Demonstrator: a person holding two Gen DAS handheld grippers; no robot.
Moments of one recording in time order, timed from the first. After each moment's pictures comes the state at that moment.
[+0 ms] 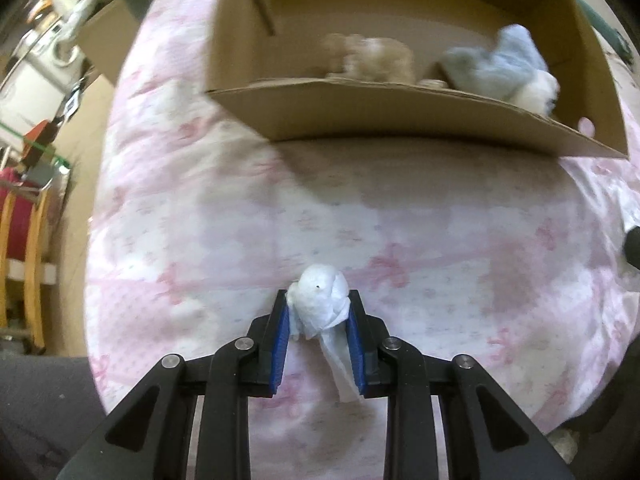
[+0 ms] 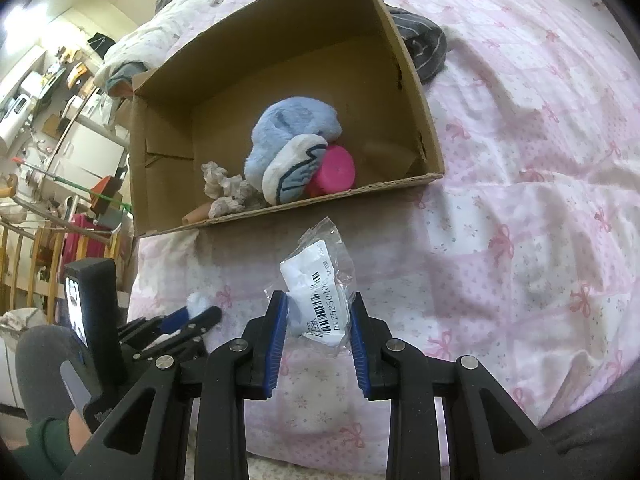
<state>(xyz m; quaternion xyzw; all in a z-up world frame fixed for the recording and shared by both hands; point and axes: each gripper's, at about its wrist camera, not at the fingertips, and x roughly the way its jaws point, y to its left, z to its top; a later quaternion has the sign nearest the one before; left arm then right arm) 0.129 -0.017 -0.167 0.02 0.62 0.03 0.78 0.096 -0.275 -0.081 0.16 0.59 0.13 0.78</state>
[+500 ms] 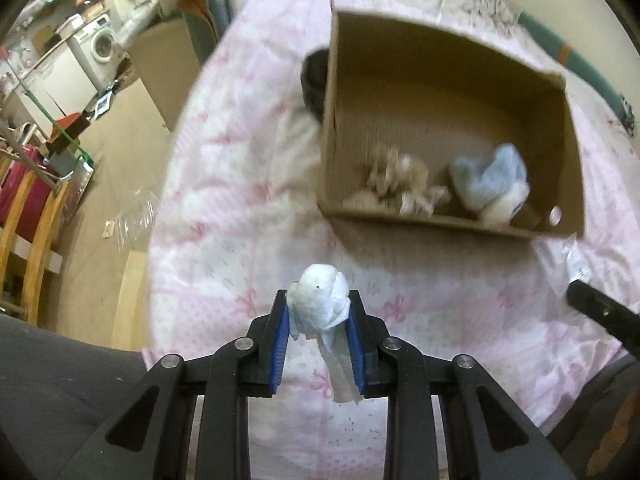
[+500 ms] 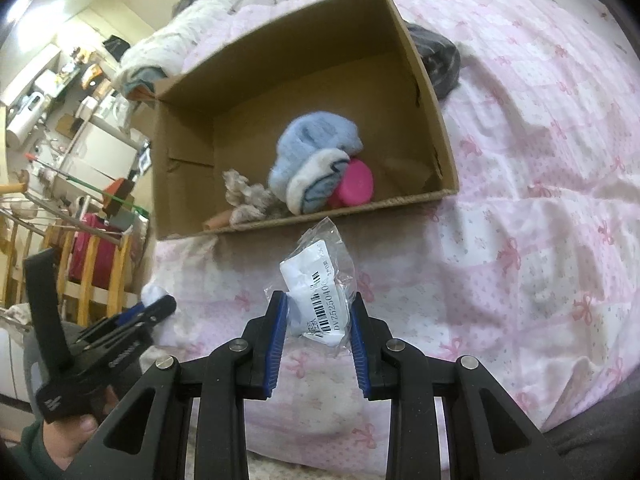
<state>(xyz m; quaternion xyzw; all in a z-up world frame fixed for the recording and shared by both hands) 0.099 0.018 -0.065 -0.03 0.54 0.06 0.84 0.092 -0.271 -0.065 0.16 0.56 0.15 0.80</state>
